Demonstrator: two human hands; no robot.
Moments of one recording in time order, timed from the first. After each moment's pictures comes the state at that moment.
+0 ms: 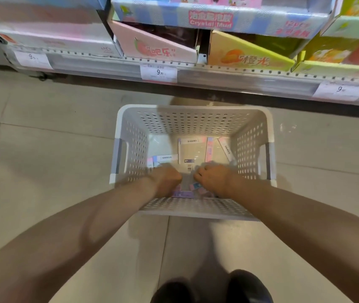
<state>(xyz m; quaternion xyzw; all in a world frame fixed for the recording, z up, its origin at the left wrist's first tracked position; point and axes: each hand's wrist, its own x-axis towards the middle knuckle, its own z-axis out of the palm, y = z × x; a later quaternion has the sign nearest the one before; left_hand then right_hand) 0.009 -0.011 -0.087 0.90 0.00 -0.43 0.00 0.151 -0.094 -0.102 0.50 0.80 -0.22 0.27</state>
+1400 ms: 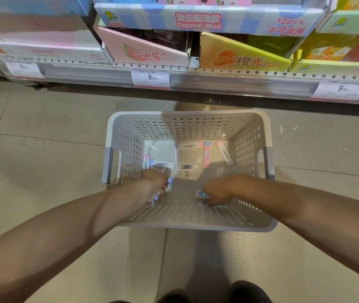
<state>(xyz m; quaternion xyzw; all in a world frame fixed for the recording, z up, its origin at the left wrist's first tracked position) 0.008 -0.002 -0.112 0.45 0.70 -0.18 0.52 0.158 -0.089 -0.104 0.53 0.61 -0.50 0.30</state>
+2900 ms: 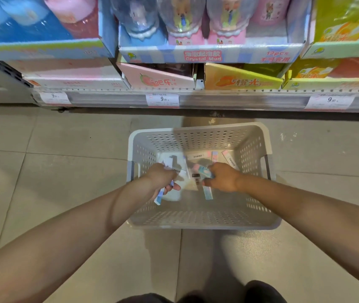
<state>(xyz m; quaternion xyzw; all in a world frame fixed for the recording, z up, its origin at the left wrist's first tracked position) 0.010 0.022 -0.030 0.47 0.65 -0.14 0.58 0.162 -0.072 -0.040 0.69 0.49 -0.53 -0.06</state>
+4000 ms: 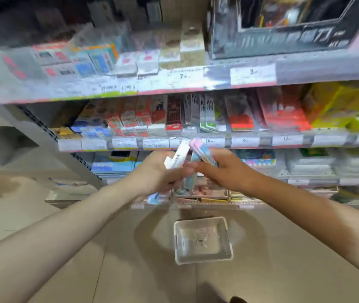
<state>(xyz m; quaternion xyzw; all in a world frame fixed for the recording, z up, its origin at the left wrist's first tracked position) -0.001 0.009 0.767 0.74 0.34 0.05 0.58 0.141 -0.088 0.745 0.64 0.50 -0.38 -0.45</state>
